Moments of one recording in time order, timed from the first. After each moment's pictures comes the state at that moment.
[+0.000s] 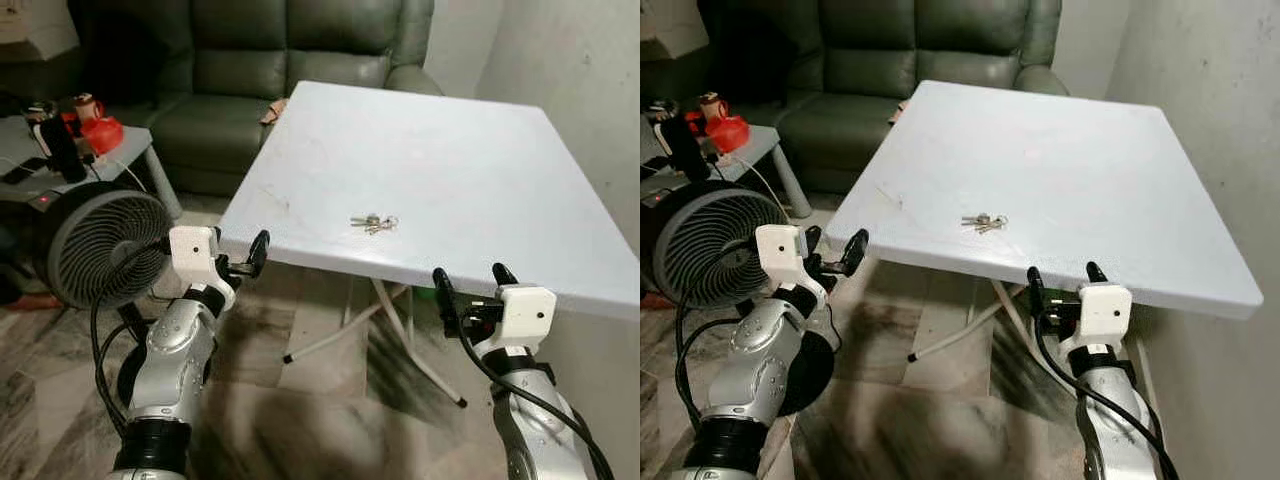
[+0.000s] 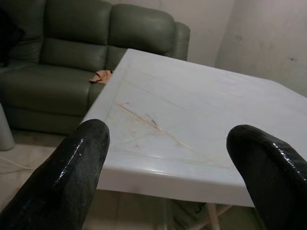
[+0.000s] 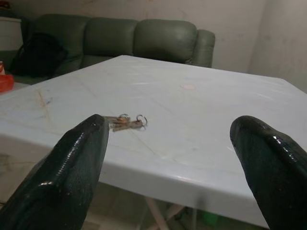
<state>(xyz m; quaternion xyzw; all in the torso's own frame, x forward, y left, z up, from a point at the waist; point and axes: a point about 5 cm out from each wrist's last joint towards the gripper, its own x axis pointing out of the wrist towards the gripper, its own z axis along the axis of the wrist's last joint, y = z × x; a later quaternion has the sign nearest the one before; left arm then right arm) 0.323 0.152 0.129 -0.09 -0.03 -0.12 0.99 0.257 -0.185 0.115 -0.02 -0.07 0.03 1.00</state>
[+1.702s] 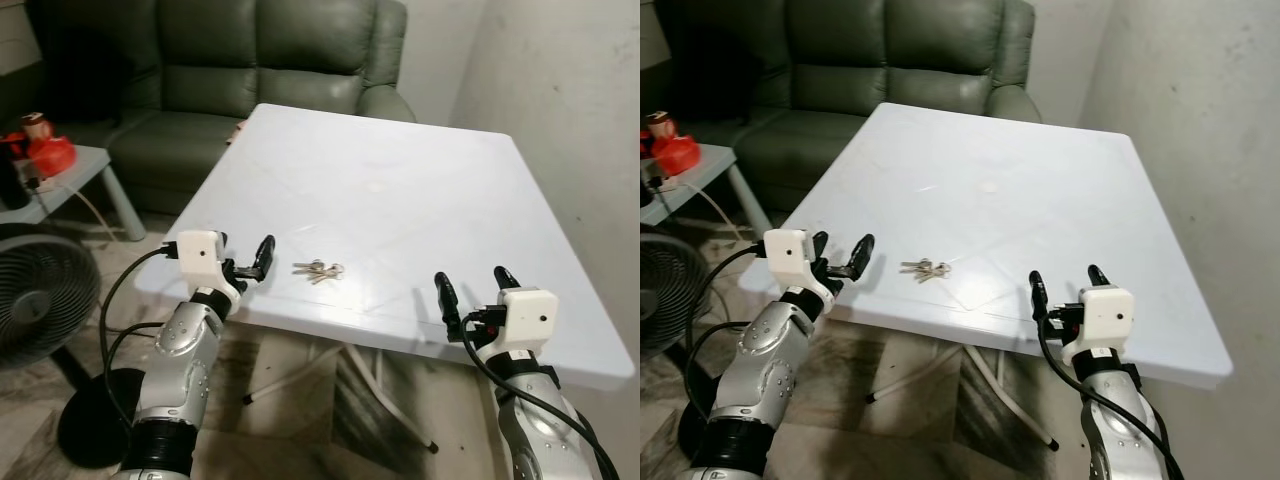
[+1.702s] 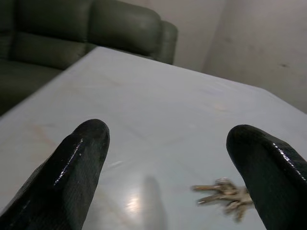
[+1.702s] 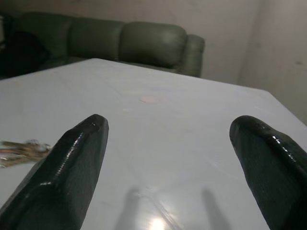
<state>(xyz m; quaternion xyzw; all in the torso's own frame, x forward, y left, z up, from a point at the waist) 0.322 0.144 0.122 -0.10 -0.01 -0.13 0.99 0.255 -0.192 0.114 -0.03 -0.07 0.04 1.00</state>
